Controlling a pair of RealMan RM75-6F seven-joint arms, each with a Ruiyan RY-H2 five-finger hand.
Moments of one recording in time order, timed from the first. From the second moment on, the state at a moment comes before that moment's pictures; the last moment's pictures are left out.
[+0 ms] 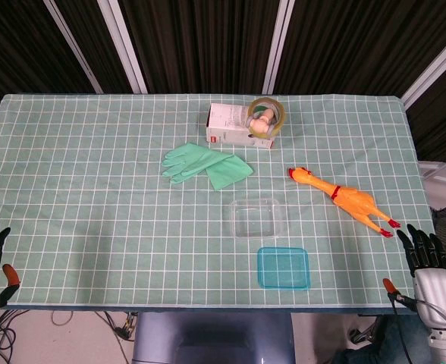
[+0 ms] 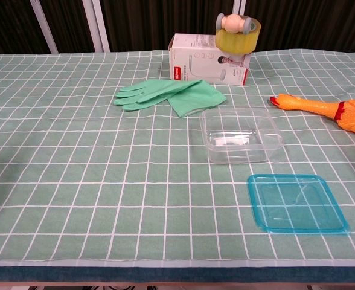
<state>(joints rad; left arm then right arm) 0.07 -1.18 -0.03 -1.85 1.50 1.64 0.30 -0.02 -1.15 0.03 -1.67 -1.62 1.63 -0.08</state>
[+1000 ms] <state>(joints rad) 0.07 -1.18 -0.04 -1.86 1.48 1.63 0.31 -0.03 -1.11 0.00 -1.74 -1.61 1.58 -0.05</state>
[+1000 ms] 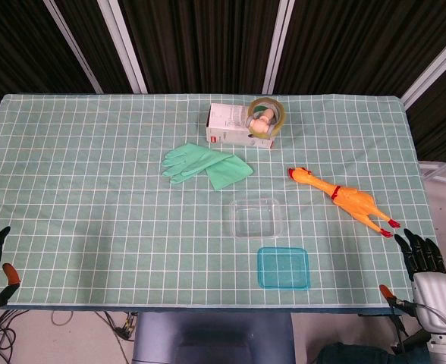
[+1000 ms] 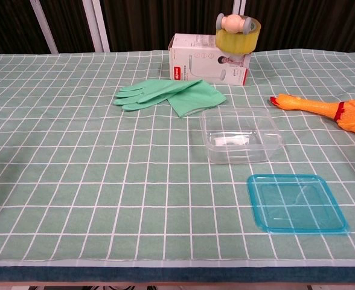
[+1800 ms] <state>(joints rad) 0.02 -1.20 -0.05 -1.89 1.43 1.56 0.34 0.16 -1.06 0.01 -2.13 -1.22 1.23 -0.62</state>
